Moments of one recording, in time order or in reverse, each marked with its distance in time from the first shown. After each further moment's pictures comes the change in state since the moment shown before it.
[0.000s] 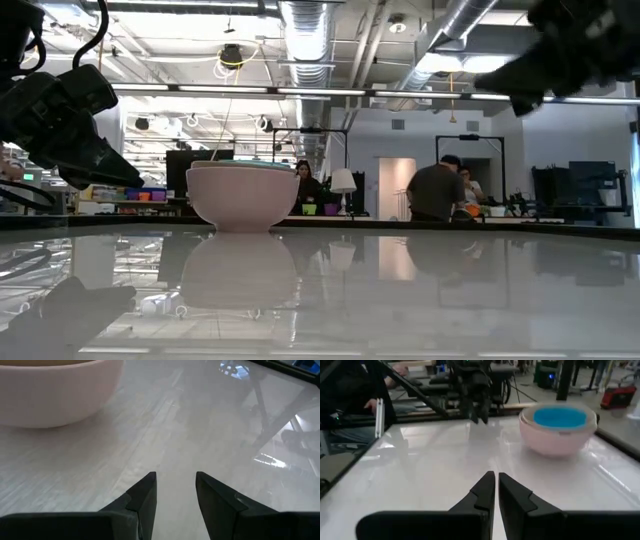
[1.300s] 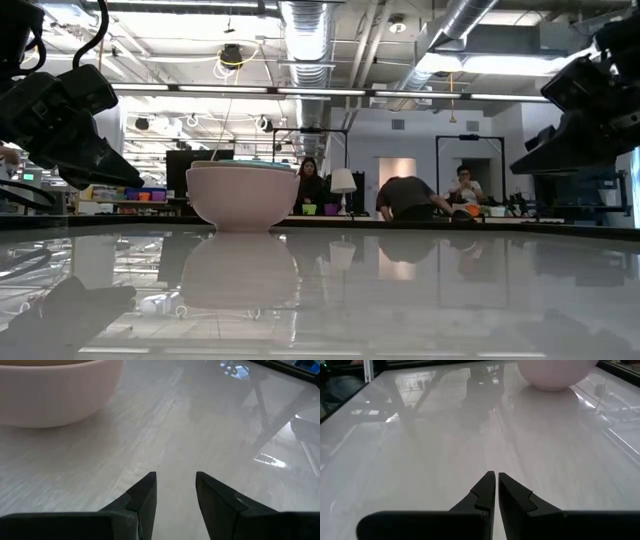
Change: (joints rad) left arm 0.000 0.000 0.000 0.000 0.000 0.000; right arm -0.178 -0.271 -0.251 -0.244 -0.234 0.065
